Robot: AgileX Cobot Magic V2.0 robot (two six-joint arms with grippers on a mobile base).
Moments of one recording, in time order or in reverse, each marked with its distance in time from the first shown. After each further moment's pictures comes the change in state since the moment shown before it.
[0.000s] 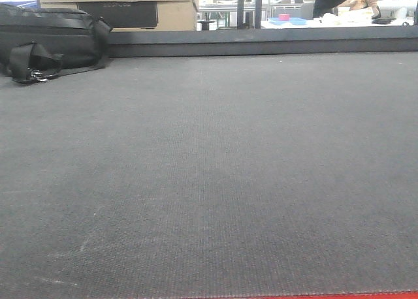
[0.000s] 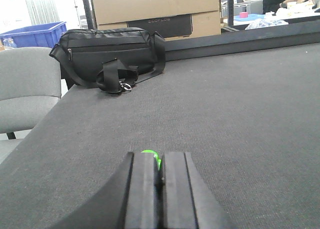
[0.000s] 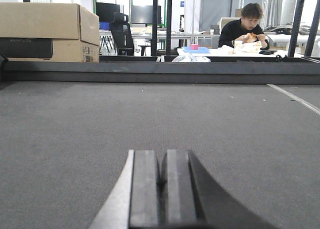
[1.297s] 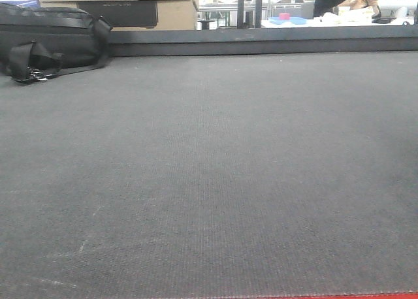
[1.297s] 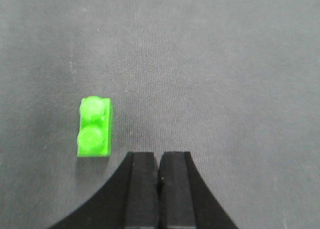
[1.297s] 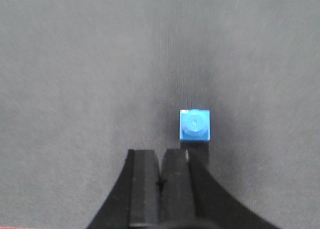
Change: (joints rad) left arm 0.000 1.147 -1.106 -0.210 0.916 0.000; right arm 0.000 0.974 -0.953 0.093 1.039 0.004
